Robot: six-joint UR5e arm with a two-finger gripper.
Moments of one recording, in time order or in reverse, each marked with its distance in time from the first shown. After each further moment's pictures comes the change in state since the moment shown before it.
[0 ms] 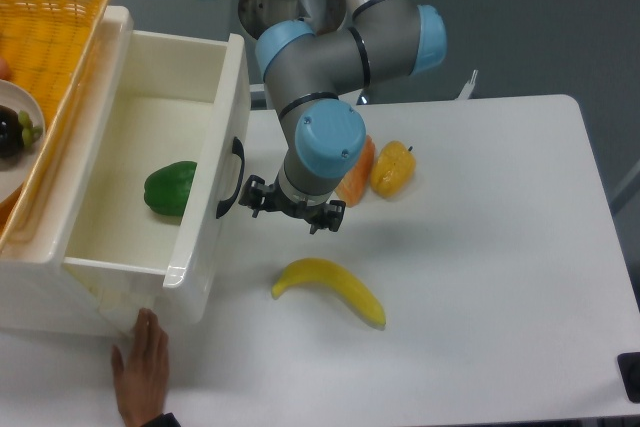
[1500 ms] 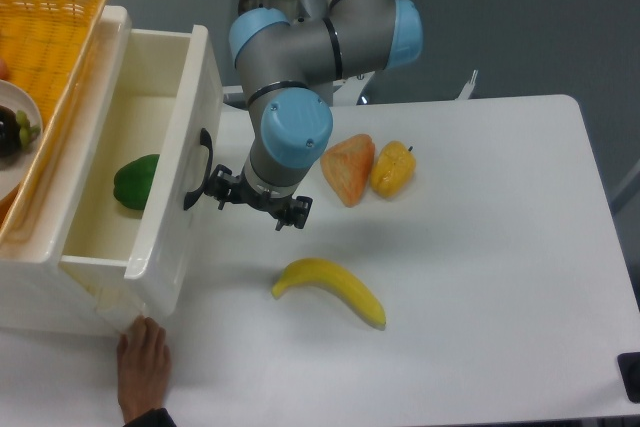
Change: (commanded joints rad) arm -0.064 0.032 -0.005 -0.026 -0.060 -0.003
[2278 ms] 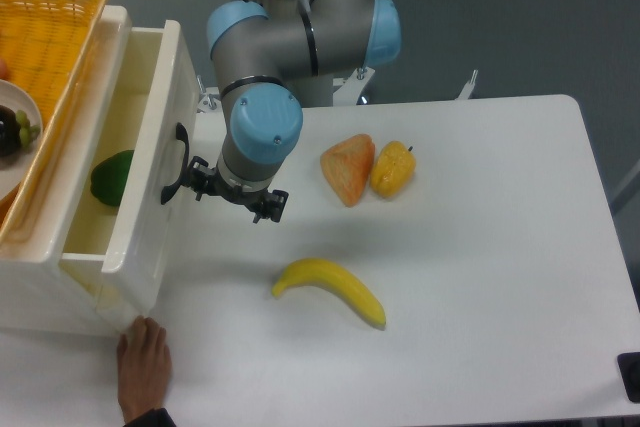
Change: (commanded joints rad) arm -0.067 0.014 -0.003 -0.014 0.002 -0.041
